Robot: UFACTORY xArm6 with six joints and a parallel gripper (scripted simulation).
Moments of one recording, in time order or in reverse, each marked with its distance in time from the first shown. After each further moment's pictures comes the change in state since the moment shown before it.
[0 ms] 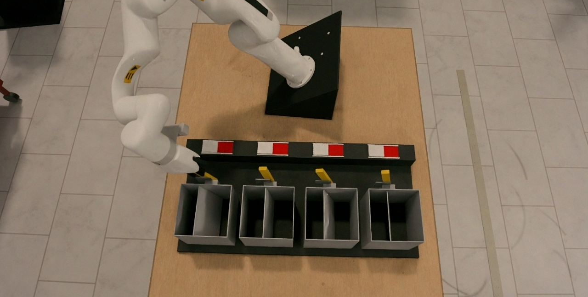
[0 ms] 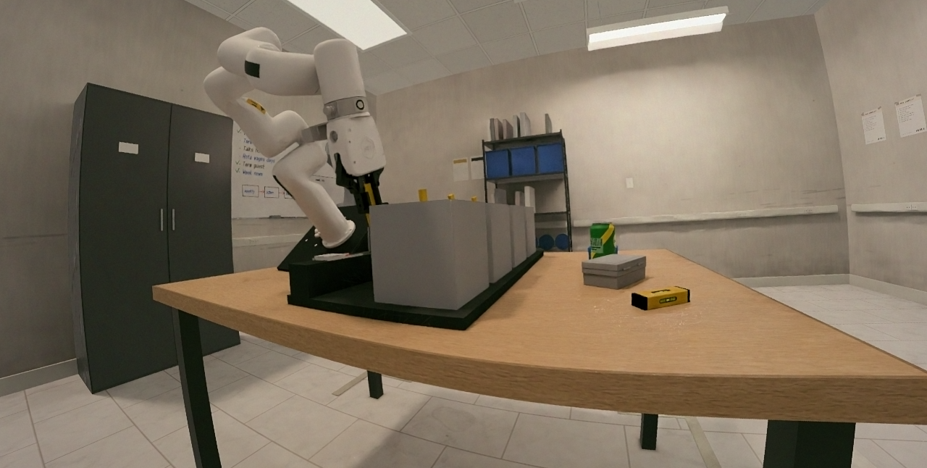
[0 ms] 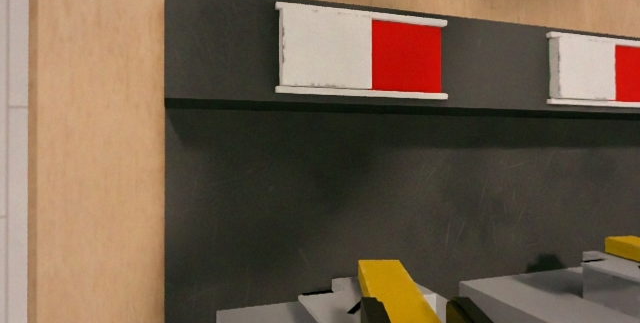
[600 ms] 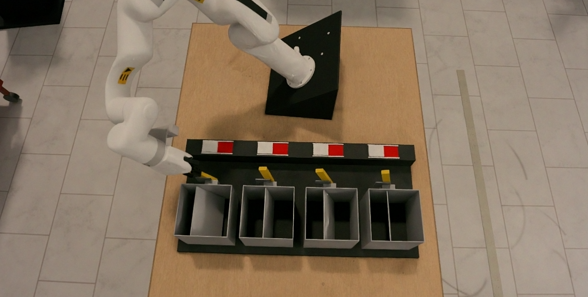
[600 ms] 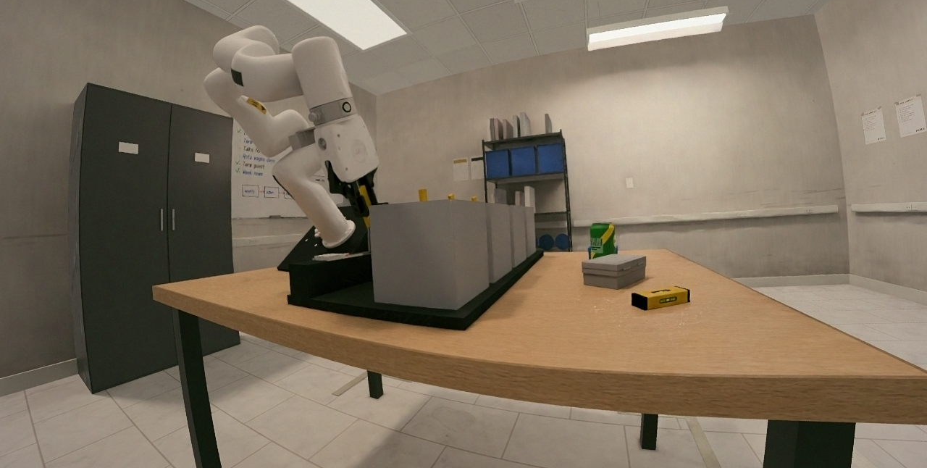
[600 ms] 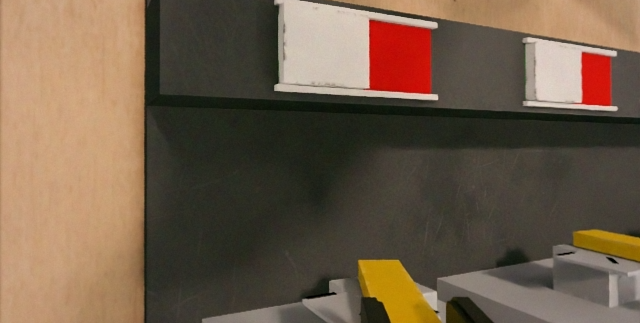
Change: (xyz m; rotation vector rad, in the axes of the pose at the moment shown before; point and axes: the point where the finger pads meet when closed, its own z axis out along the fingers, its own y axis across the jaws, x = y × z) arm 0.000 -0.013 0.001 -0.129 0.000 0.000
